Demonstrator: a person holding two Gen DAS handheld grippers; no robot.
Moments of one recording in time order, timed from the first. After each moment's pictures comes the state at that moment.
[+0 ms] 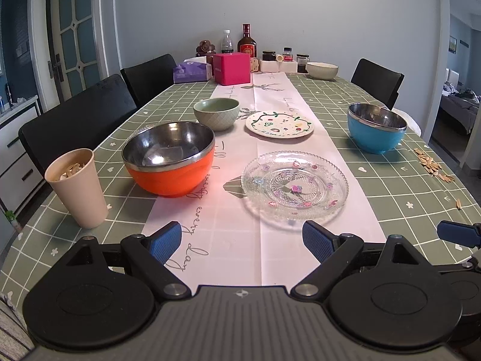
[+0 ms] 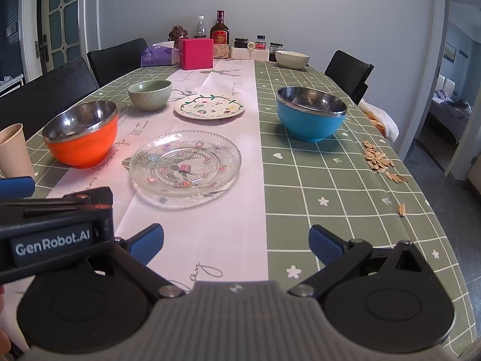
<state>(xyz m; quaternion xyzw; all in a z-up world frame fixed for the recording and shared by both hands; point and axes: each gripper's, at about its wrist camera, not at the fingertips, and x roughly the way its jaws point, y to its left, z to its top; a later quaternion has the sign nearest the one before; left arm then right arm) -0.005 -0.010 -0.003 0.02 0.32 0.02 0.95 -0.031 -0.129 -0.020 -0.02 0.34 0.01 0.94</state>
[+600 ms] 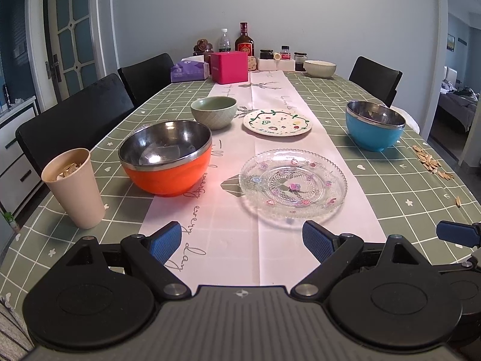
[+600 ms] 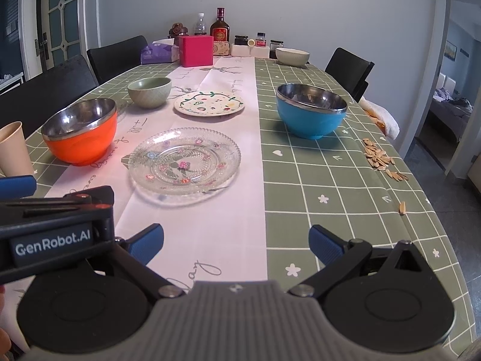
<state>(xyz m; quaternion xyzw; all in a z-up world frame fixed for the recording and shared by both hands) -0.003 -0.012 -0.005 0.02 0.32 0.01 0.95 -0.028 -0.130 -0.022 -0.02 0.35 0.01 0.94</state>
